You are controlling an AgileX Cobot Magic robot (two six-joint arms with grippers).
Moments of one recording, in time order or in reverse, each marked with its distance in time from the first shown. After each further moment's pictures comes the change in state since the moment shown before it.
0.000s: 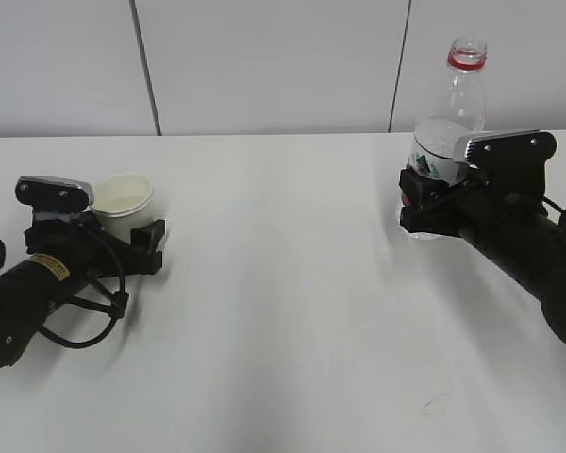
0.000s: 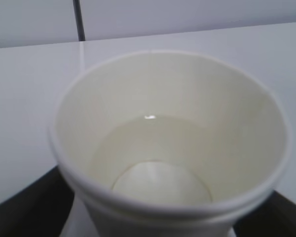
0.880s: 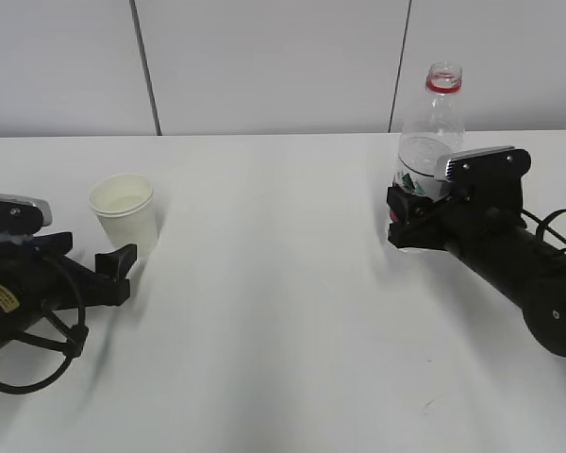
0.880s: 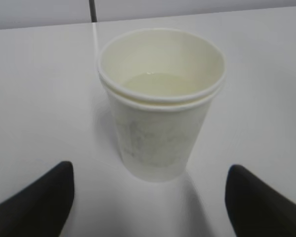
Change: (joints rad) left arm 0.000 -0.184 0.257 -0.012 -0.005 -0.001; right arm 0.000 0.105 -0.044 -0.035 -0.019 0.000
